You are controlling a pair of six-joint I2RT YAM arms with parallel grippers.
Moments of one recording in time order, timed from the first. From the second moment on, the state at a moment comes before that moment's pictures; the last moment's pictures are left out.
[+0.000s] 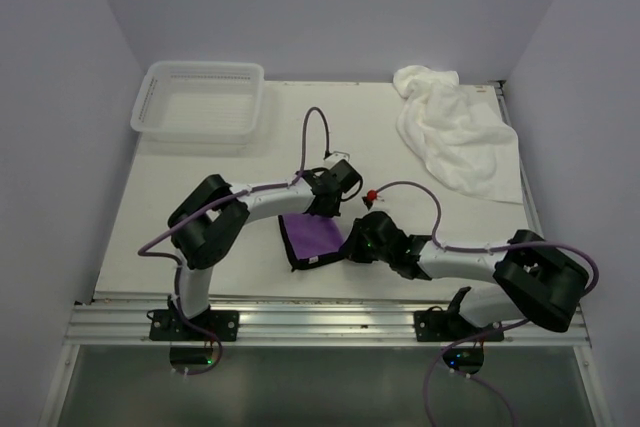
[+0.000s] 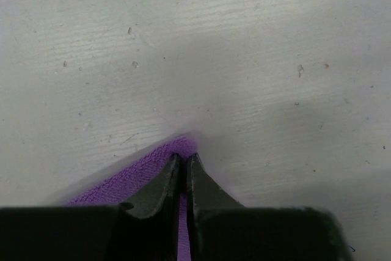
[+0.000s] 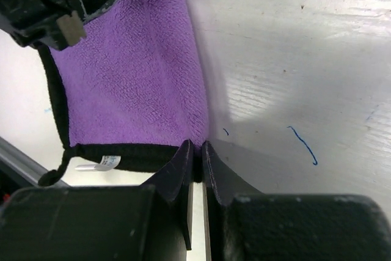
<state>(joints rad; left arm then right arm) -0.88 1.95 1.30 -0.47 -0.37 -0.60 0.92 1.36 0.42 0.20 0.12 0.95</state>
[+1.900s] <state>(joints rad) -0.61 1.85 1.00 0.16 0.09 -0.57 1.20 1.83 1.11 -0.56 0.78 0.55</state>
